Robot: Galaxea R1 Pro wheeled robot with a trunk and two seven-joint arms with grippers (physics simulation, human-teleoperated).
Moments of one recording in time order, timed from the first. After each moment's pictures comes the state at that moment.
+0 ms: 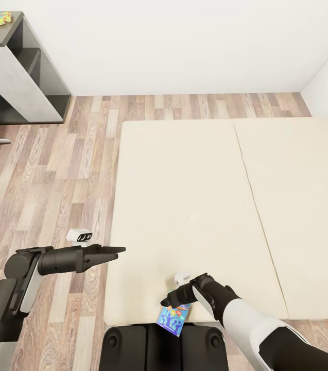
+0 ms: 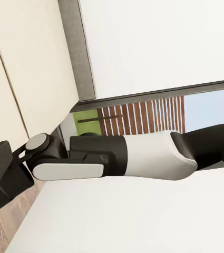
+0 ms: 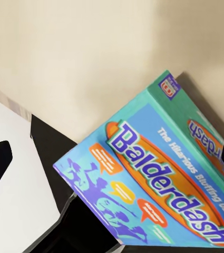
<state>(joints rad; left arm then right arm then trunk) -0.51 0.20 0.11 -1.49 0.20 1.03 -1.57 -0.83 0.14 0.48 -0.28 -0.16 0.49 0.39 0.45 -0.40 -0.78</state>
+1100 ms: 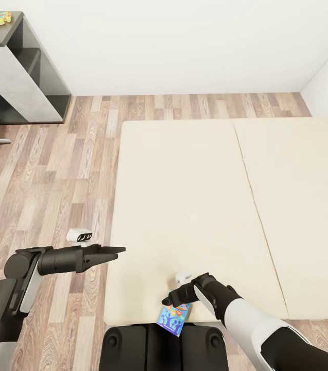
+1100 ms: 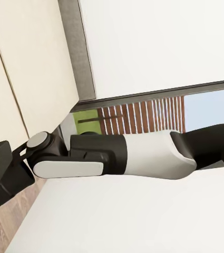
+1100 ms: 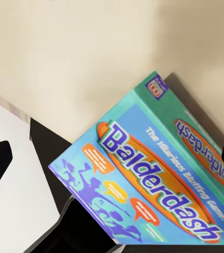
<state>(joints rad) -0.51 0.20 0.11 -1.49 0.20 1.03 -1.57 -0.83 0.13 0.48 -0.29 -0.17 0.49 0.39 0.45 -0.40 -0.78</state>
